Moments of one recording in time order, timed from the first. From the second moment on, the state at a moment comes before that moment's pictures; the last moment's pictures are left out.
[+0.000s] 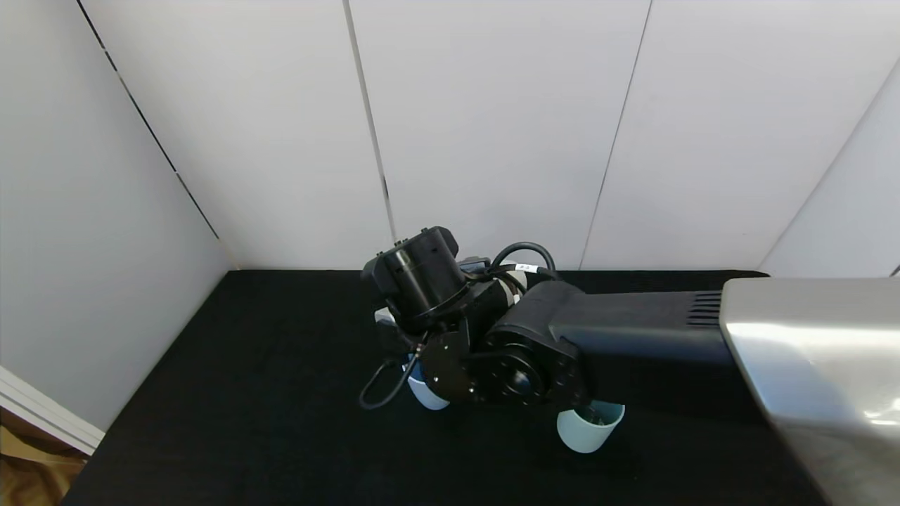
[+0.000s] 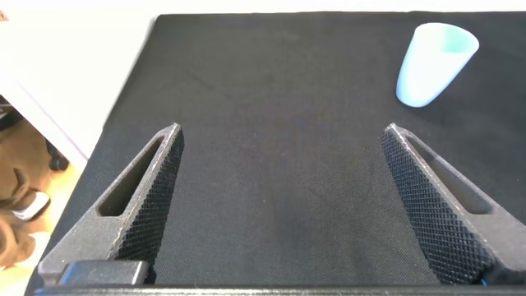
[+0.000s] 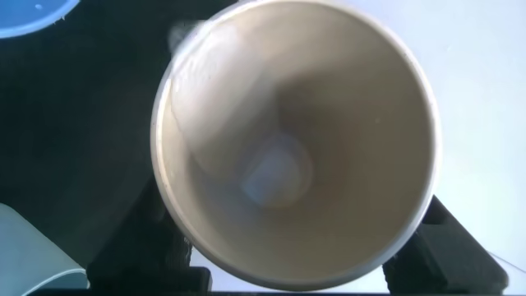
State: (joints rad) left arm 0.00 0.00 0.00 0.00 0.02 -0.01; right arm 0.95 2.31 -1.91 0.17 -0.94 -1.25
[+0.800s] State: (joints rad) left arm 0.00 0.00 0.00 0.00 0.02 -0.01; right arm 0.98 2.41 -1.97 0.17 -1.04 -1.36
